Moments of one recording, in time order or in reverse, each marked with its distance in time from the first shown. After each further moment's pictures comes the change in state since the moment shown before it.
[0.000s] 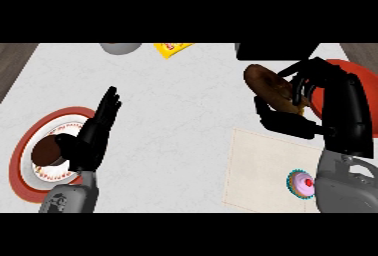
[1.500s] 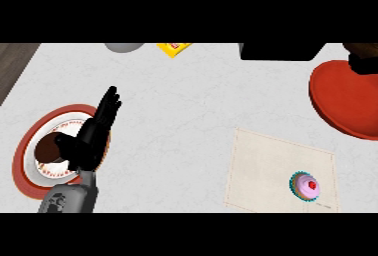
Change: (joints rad) left arm -0.002 -0.004 0.014 0.003 -0.012 -0.031 -0.013; right arm -0.313 -0.439 -0.352 0.900 0.086 -0.126 -0.254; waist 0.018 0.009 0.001
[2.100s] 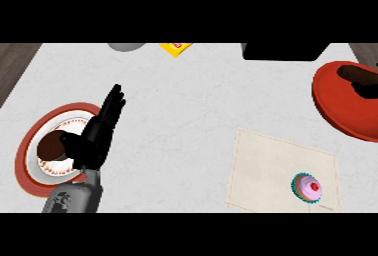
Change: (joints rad) left arm -0.013 -0.020 -0.016 -0.012 -0.015 0.011 0.019; right arm -0.045 -0.085 -0.134 0.497 -0.093 -0.071 -0.283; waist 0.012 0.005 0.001
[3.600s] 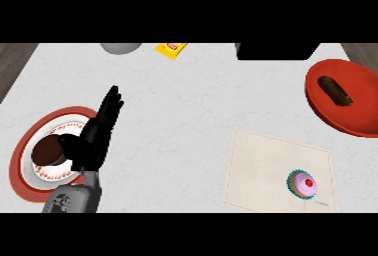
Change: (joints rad) left arm 0.012 -0.009 0.014 -0.005 -0.012 0.007 0.003; right arm 0.111 -0.151 -0.320 0.079 -0.531 0.370 -0.379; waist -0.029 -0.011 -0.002
